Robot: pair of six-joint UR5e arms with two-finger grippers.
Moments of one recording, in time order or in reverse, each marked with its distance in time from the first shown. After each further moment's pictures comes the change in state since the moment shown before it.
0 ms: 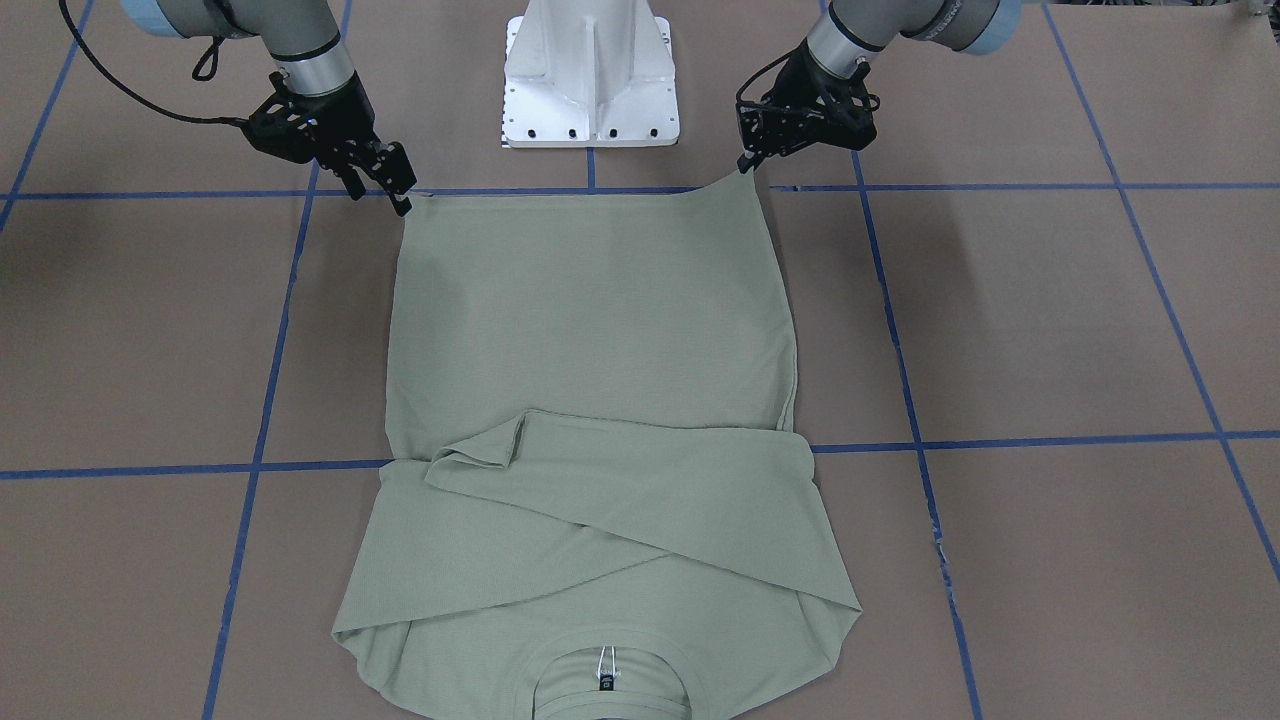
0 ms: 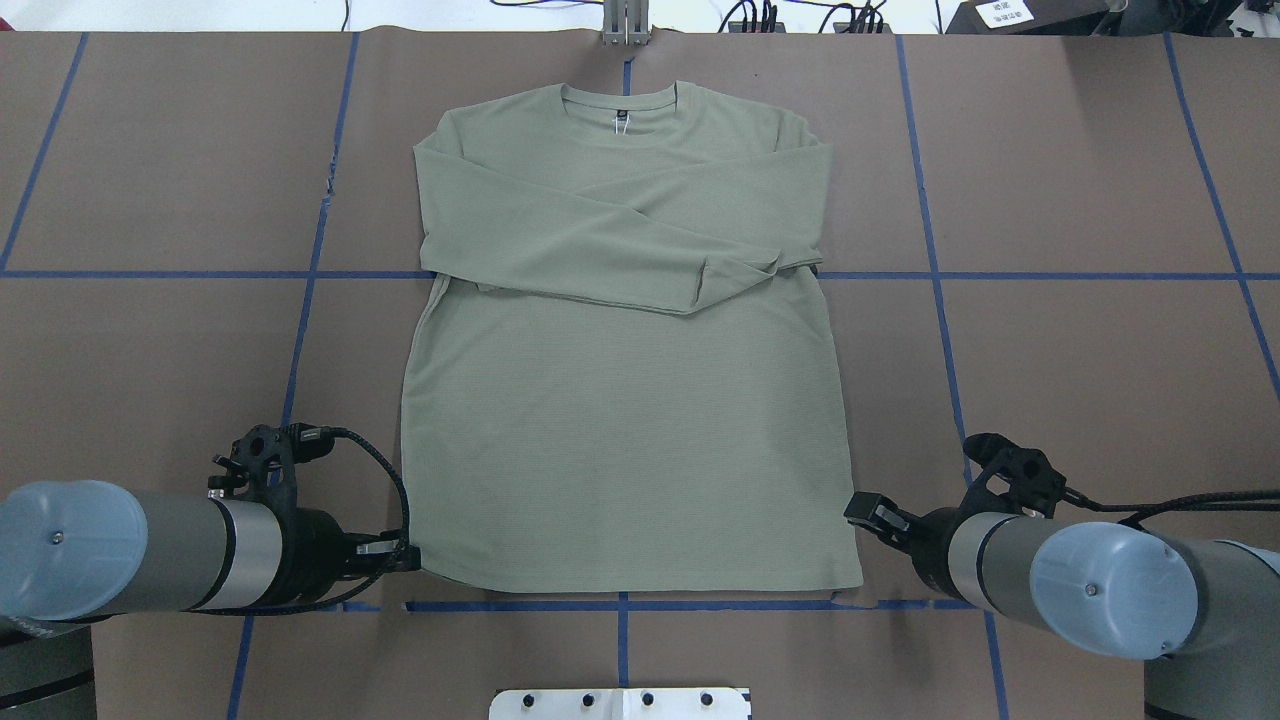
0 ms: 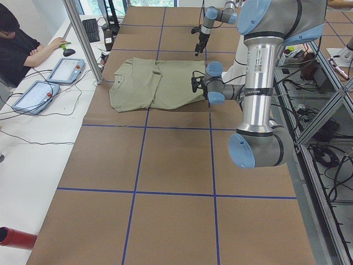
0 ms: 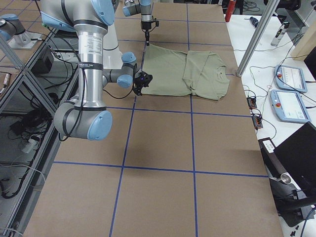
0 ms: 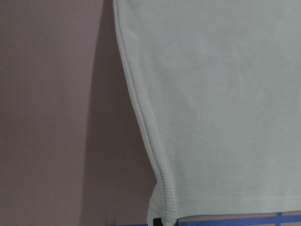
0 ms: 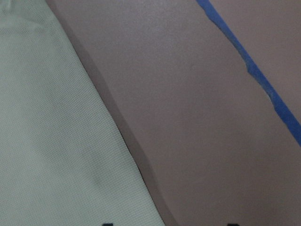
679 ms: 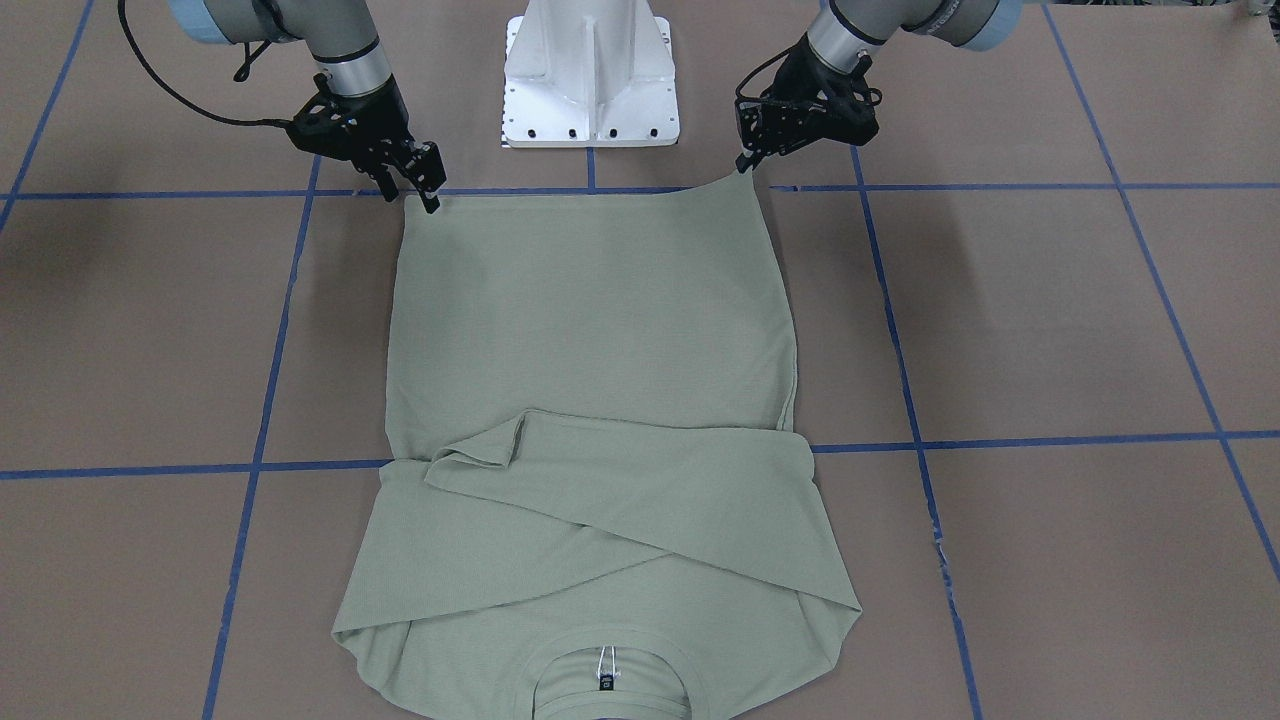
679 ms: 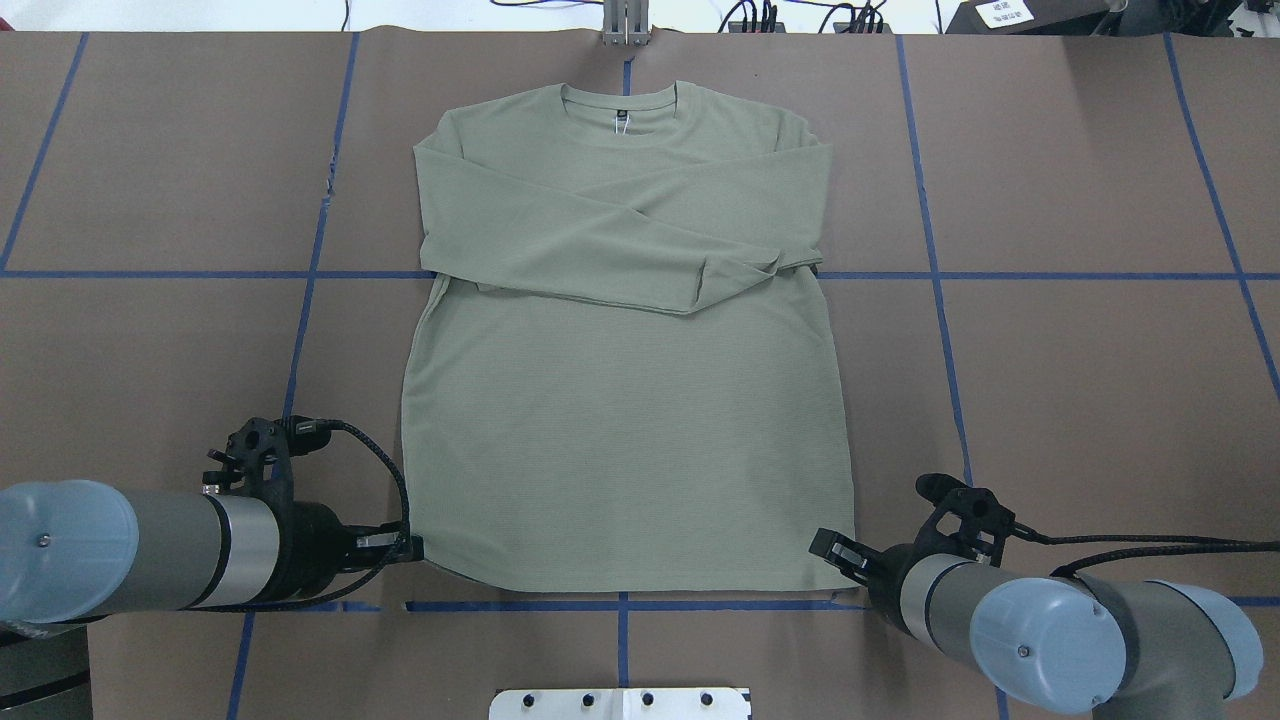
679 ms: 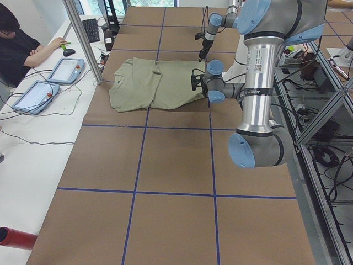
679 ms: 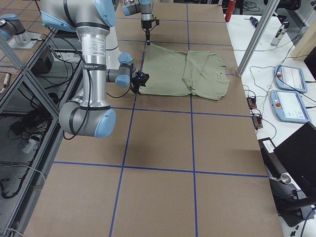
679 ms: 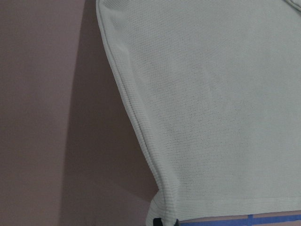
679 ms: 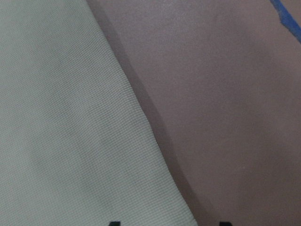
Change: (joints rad) left arm -0.001 -0.001 -0.009 0.000 0.022 -0.001; right arm -0.072 0.057 -0.057 -0.001 -0.073 0.004
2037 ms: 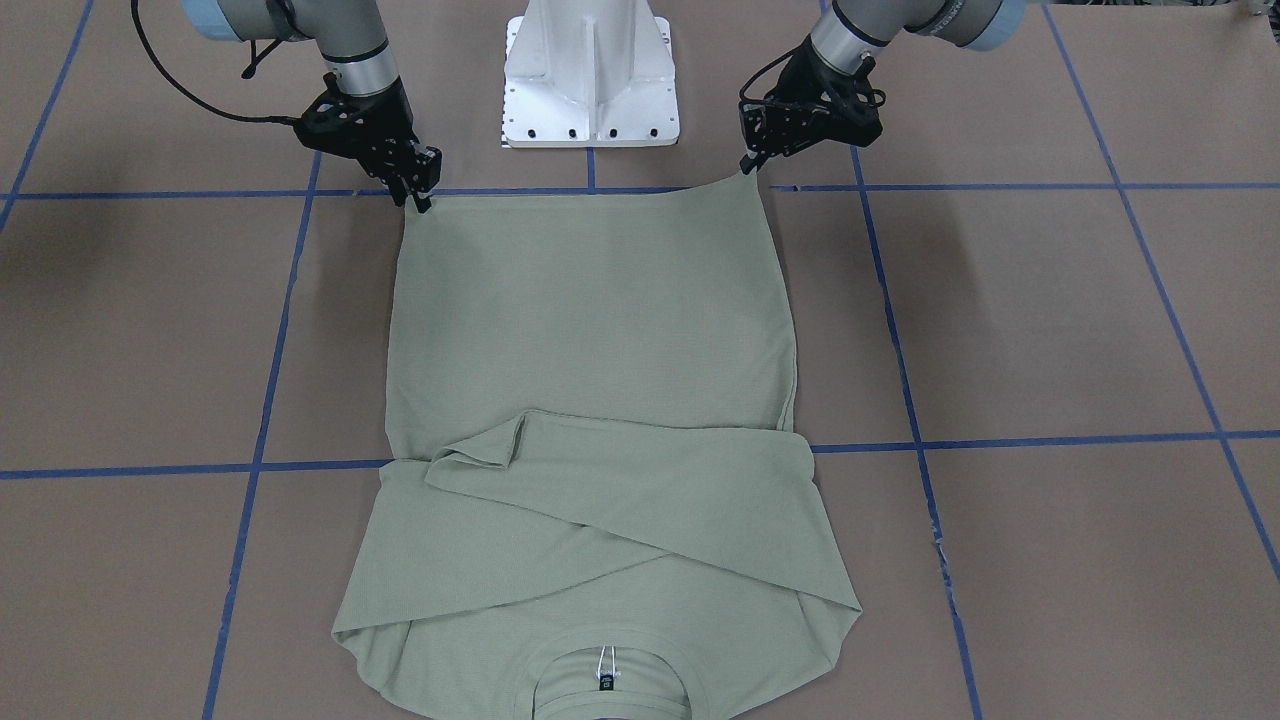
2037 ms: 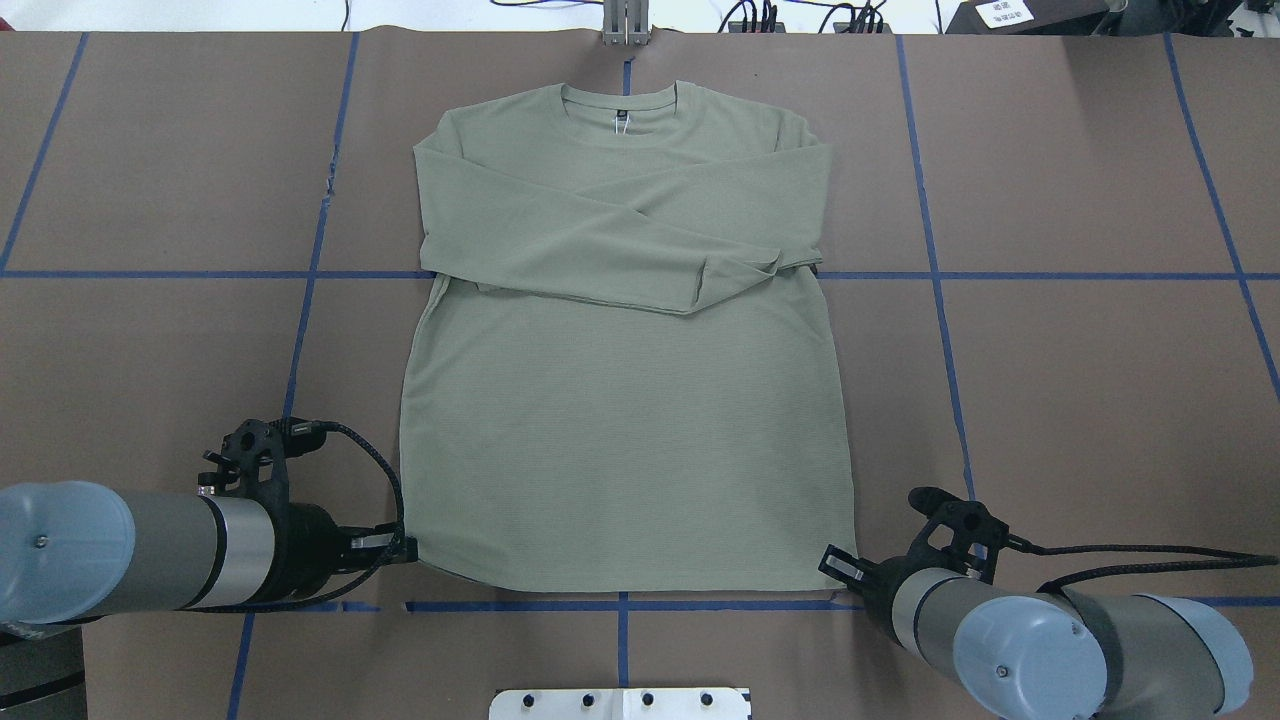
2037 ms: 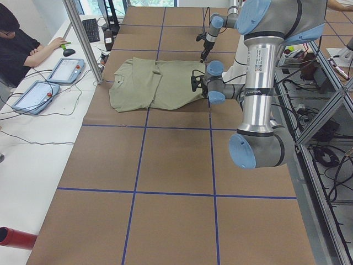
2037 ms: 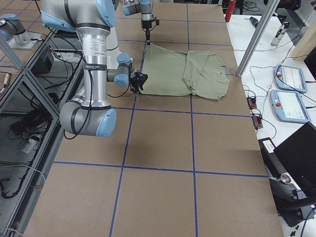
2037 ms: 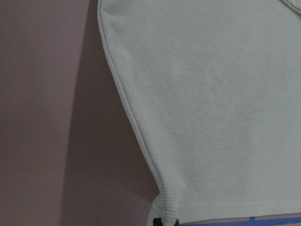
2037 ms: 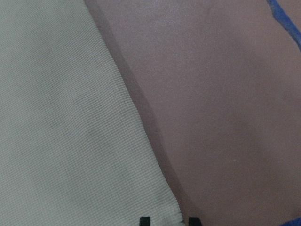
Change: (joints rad) left arm 0.000 0.010 0.000 0.000 -0.001 0.000; right arm -0.027 0.011 -0.001 -0.055 -0.028 0.000
